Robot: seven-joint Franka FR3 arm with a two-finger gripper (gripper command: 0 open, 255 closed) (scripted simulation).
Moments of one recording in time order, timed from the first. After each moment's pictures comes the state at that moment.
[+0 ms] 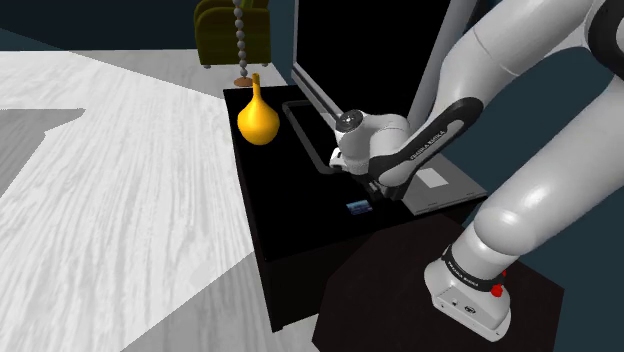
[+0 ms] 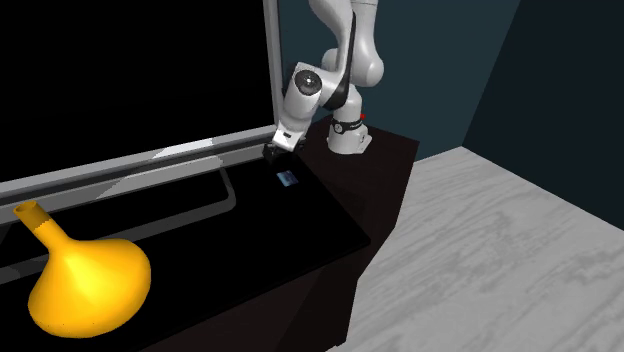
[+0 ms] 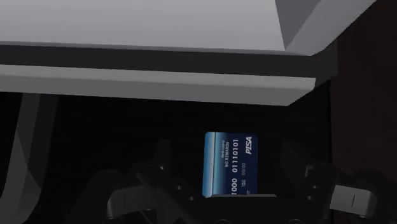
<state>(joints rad) -0.15 -0.10 0.25 -2.75 -0.64 2.38 -0.57</state>
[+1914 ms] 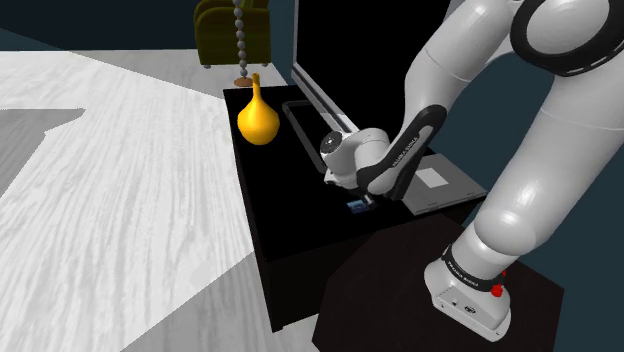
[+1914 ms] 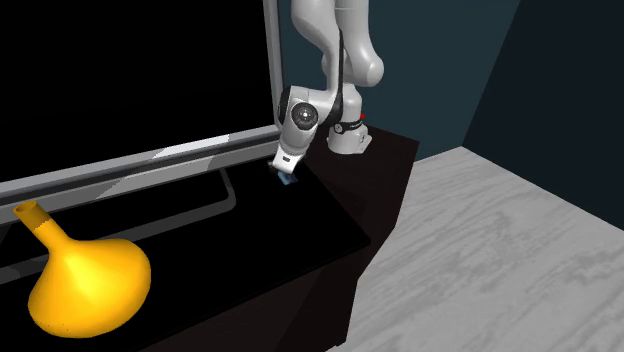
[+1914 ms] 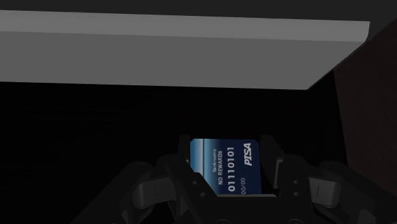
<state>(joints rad) -0.14 0.14 0.25 -2.64 -0.75 2.29 -0.41</state>
